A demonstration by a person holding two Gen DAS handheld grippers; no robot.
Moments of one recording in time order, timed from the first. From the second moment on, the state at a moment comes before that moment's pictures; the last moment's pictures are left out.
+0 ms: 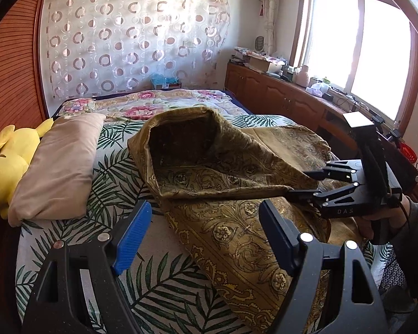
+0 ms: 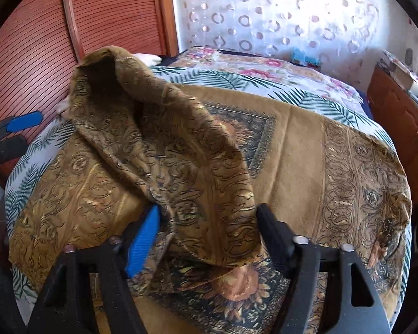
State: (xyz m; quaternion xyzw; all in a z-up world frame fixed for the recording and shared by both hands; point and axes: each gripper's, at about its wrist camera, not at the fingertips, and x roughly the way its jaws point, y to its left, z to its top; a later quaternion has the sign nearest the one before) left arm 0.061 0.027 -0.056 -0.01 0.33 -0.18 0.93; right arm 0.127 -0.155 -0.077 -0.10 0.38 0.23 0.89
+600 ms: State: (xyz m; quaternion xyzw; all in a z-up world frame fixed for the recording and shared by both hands) left arm 0.055 0.020 -0.049 -0.01 0.31 -0.19 0.93; right arm 0.050 -0.231 -0.036 -0.05 0.30 0.24 0.92
